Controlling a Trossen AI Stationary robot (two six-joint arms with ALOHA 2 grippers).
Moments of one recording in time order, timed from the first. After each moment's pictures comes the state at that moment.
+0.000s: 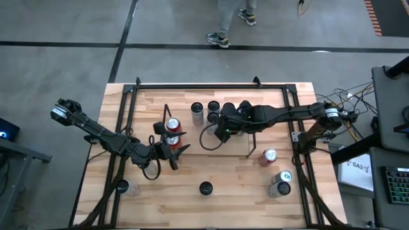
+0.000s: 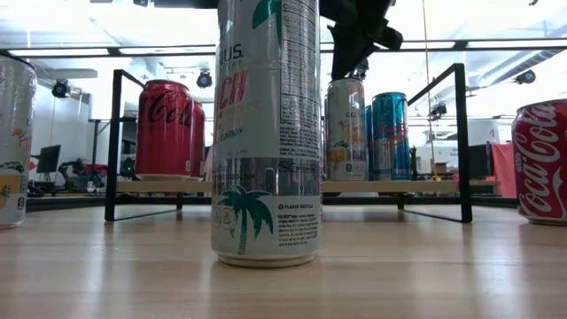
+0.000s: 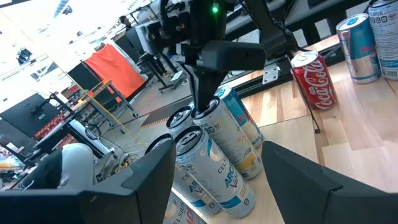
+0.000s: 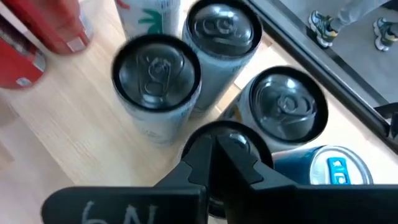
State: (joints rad) left arm -0.47 1.19 0.70 0.32 -0.91 0.41; right arm 0.04 1.67 1.58 -1.04 0.51 0.65
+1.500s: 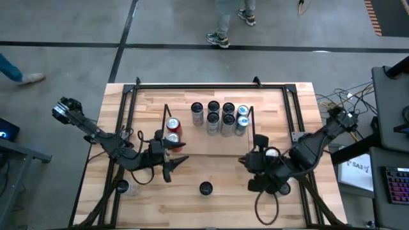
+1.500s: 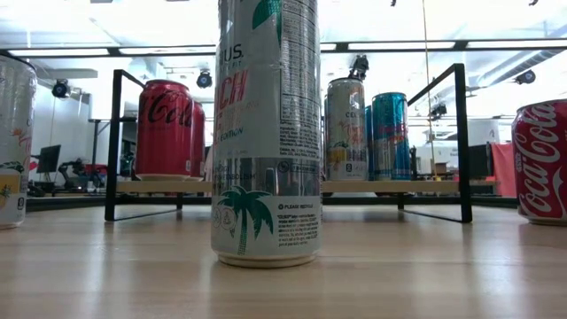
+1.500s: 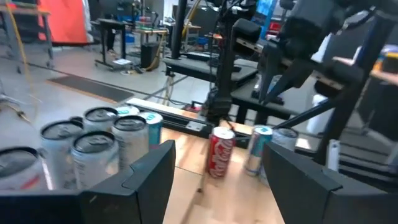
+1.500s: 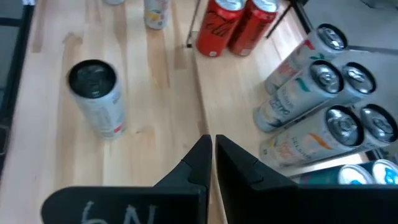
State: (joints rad) left arm -0.60 1.19 0.81 0.31 -0.87 -0.24; right arm 0.62 1.53 1.61 -1.09 0.63 0.52
